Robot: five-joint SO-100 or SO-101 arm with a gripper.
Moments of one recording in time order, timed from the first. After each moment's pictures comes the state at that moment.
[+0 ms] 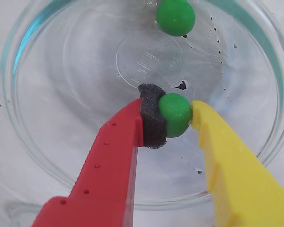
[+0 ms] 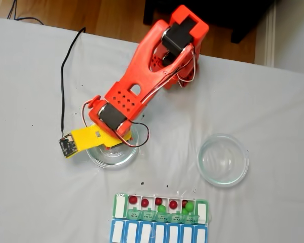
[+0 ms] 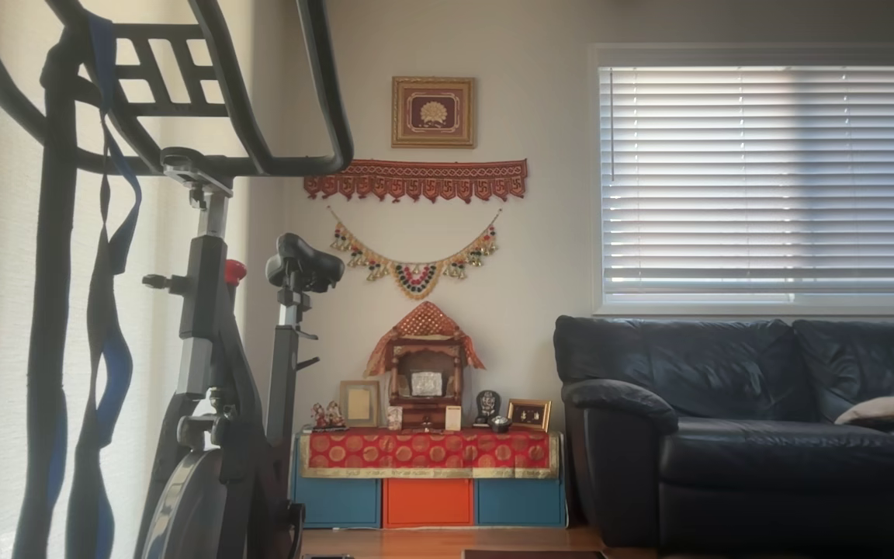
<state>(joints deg) 30.5 107.6 109.2 72.2 -60.4</state>
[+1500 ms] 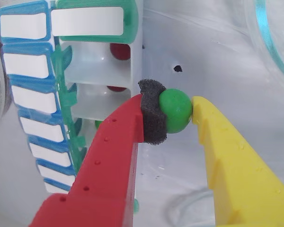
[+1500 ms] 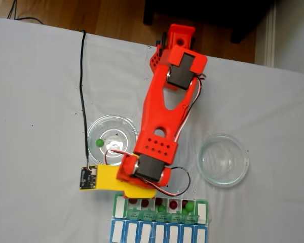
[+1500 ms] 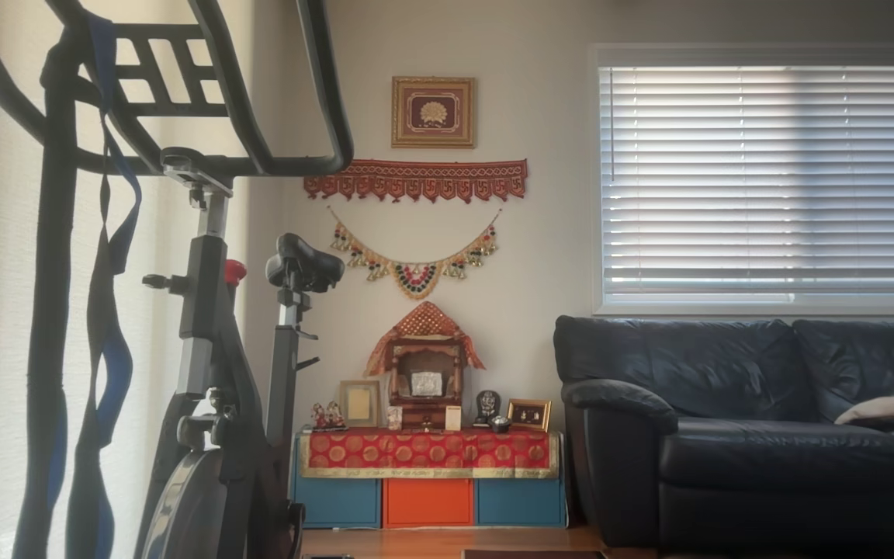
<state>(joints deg) 9.5 87.4 68.2 86.8 -14.9</state>
